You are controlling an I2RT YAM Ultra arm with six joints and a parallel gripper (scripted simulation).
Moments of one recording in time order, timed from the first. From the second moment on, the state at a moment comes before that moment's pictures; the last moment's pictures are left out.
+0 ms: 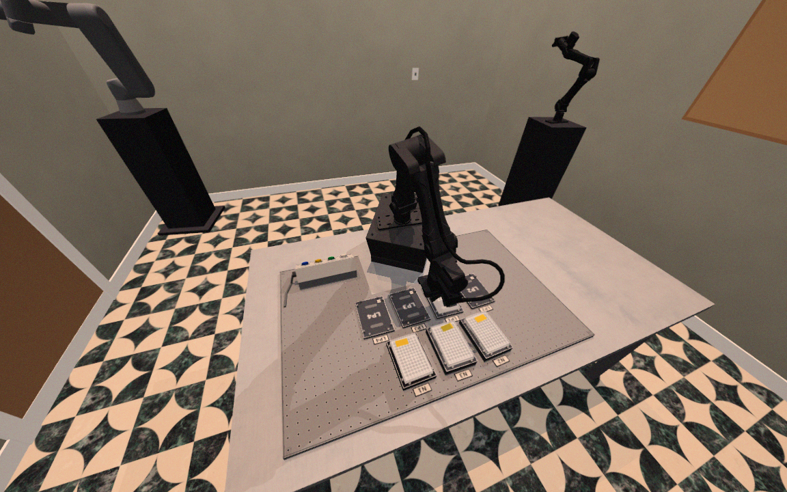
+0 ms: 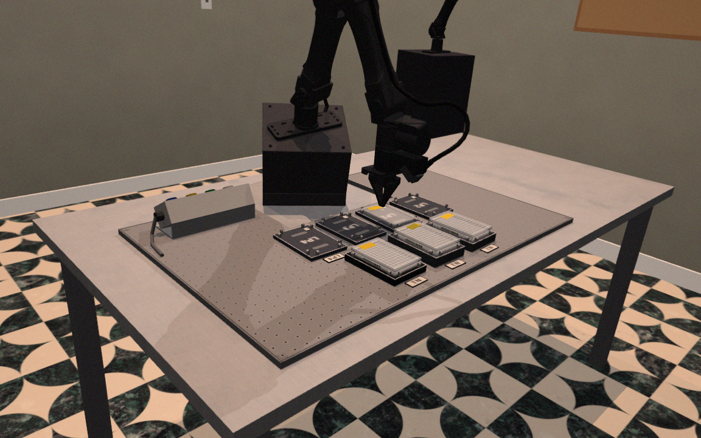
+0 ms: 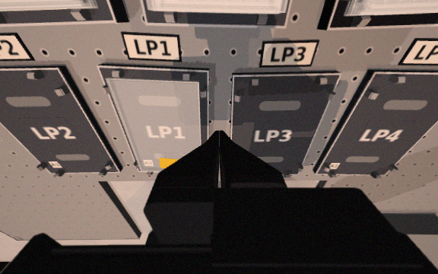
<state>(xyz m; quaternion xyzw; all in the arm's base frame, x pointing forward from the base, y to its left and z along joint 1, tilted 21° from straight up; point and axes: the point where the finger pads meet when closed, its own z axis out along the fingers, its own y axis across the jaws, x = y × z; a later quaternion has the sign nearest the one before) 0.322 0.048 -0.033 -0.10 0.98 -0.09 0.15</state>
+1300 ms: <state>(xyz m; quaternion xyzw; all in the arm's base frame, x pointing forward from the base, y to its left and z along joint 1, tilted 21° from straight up) 0.303 0.057 0.028 -0.10 0.98 -0.09 0.16</state>
